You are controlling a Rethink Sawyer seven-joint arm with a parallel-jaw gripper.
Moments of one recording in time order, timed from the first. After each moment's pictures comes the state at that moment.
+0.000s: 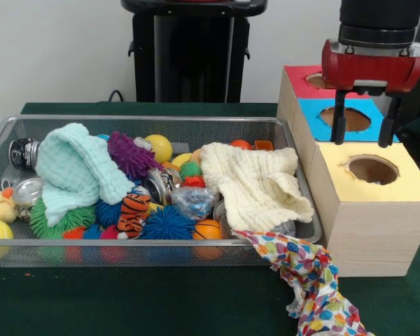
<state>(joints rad) -0.03 -0.66 0.03 1.42 -0.03 0.61 1.93</state>
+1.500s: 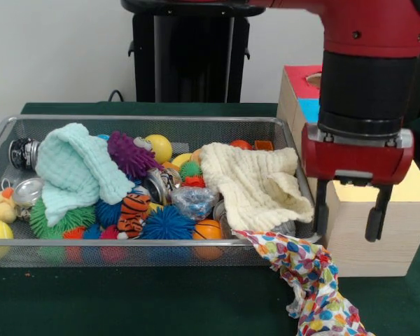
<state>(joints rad) -0.08 -0.41 0.04 1.05 -0.06 0.67 1.93</state>
